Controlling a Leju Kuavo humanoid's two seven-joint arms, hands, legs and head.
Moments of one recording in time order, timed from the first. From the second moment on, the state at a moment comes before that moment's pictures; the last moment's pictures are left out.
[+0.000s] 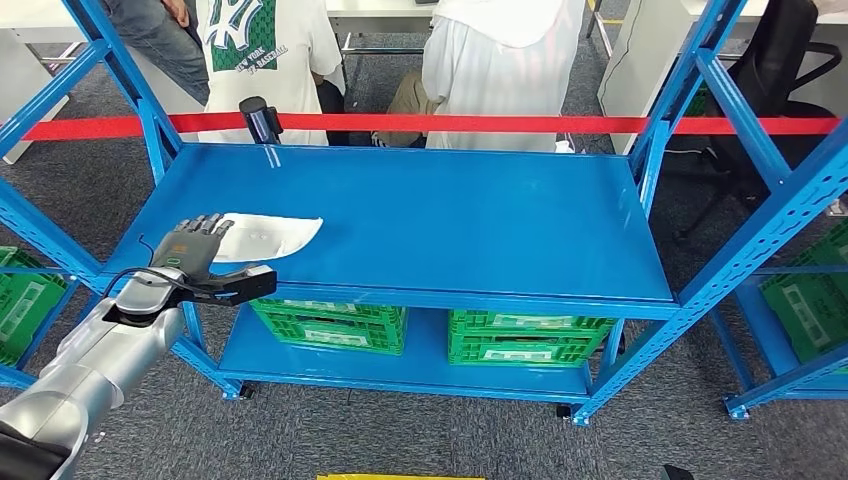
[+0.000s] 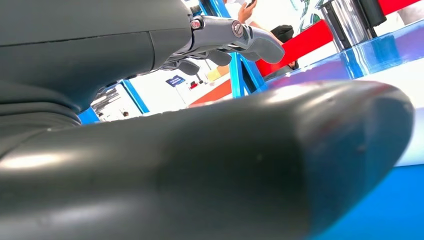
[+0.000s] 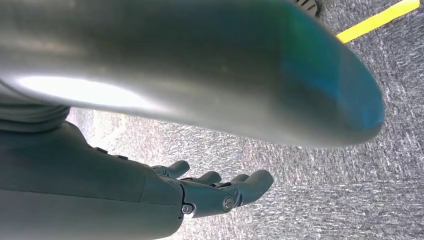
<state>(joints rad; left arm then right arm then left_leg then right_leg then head) -0.81 0.33 -0.73 -0.23 -1.04 -0.06 -0.39 -0.05 0.10 -1.02 -0.15 0.83 0.05 0.01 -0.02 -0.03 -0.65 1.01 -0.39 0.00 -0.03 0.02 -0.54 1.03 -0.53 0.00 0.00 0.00</state>
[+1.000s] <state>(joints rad) -0.80 0.29 -0.73 -0.23 -1.03 -0.04 -0.35 -0.05 0.10 -1.02 -0.15 0.85 0.06 0.01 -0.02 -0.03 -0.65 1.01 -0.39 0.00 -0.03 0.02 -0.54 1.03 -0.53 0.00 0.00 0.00</state>
